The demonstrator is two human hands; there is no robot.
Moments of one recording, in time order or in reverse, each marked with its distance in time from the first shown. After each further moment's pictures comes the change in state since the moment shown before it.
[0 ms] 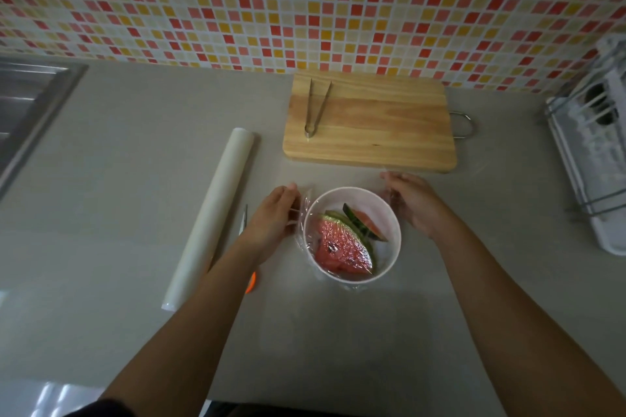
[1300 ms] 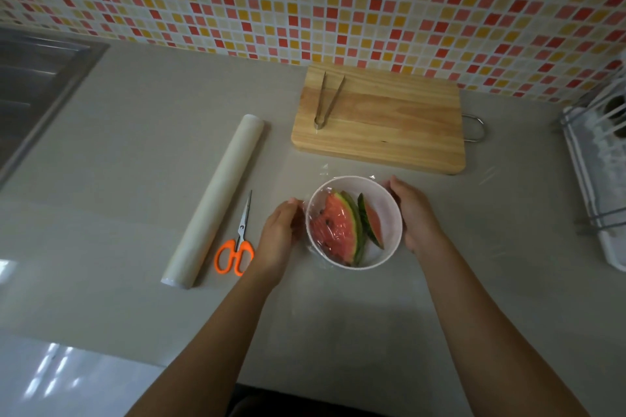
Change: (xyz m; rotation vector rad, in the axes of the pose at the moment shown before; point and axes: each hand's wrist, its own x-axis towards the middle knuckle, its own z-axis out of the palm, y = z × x) left_hand -0.033 -0.038 0.025 -0.172 0.202 0.064; right_hand -0.020 0.016 0.014 0.111 -0.022 -0.047
